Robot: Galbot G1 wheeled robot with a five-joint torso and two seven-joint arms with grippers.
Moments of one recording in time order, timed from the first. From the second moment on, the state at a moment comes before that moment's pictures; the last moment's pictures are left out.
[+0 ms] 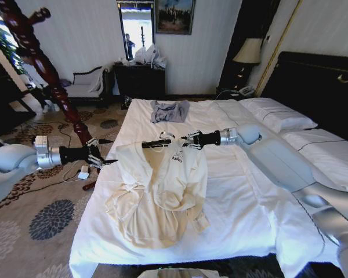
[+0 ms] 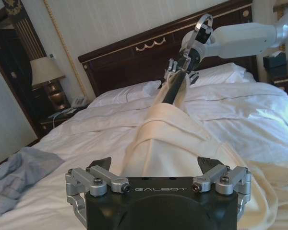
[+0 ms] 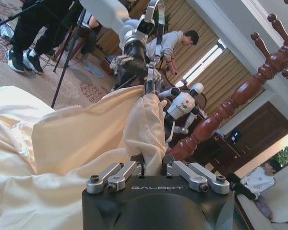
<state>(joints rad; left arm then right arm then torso) 0.75 -0.23 -0.23 -1.74 -0.95 -0.04 0.89 -0.08 0.80 -0.30 1.41 0.54 0.42 -1.08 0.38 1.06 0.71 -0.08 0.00</state>
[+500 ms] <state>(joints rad) 0.76 -0.24 -0.21 -1.77 -0.91 -0.04 0.86 -0.07 0.81 -0.31 1.45 0.52 0.43 -1.07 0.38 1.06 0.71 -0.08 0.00</state>
